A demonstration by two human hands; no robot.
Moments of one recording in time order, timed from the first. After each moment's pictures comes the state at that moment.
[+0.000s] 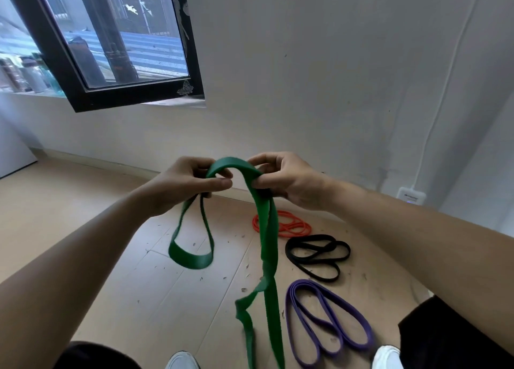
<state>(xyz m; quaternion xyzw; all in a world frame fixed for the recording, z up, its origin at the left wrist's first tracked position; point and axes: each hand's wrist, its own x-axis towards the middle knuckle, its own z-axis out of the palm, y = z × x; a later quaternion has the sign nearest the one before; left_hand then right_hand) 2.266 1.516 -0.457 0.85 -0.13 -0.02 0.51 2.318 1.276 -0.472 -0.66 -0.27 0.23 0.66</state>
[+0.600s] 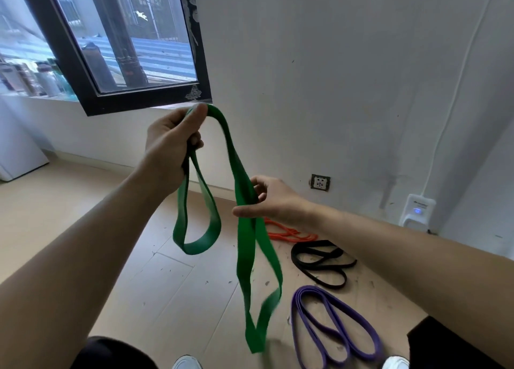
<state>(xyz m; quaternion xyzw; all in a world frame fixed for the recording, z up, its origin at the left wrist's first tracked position) 2.273 1.509 -0.415 0.65 -0.07 0.22 0.72 2.309 1.307 -0.500 -0.76 -0.28 0.18 0.55</state>
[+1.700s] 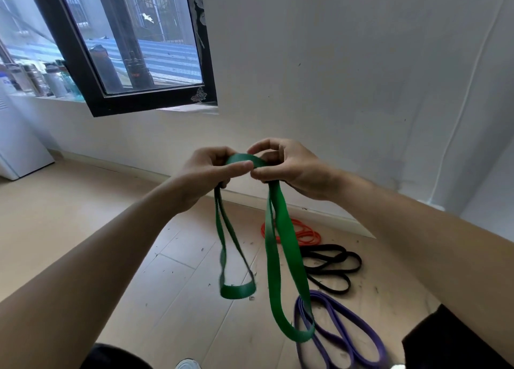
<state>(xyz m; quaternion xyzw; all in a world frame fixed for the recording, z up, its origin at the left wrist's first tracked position) 2.277 1.502 -0.443 0.81 -0.09 0.04 0.58 2.338 1.293 -0.449 -0.68 -0.34 0.18 0.62</state>
